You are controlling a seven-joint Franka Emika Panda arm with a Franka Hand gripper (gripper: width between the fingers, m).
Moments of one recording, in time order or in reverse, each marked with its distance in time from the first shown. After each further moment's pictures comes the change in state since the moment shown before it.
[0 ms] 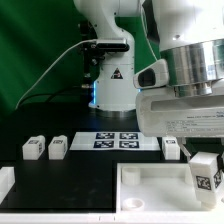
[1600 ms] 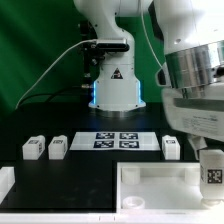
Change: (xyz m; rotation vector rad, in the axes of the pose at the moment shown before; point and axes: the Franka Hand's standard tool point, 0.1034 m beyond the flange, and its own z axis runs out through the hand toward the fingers) arm -0.012 -0.004 0.003 -0.003 -0.039 0.205
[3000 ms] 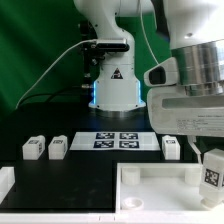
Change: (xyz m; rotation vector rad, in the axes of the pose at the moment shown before) arm 0.008 -0.012 -0.004 -0.013 -0.009 -0.018
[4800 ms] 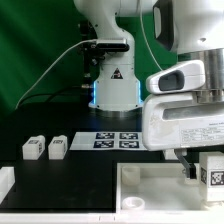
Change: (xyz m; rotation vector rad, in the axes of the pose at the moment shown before) arm 0.005 -0.001 0.011 -0.081 0.085 -1.003
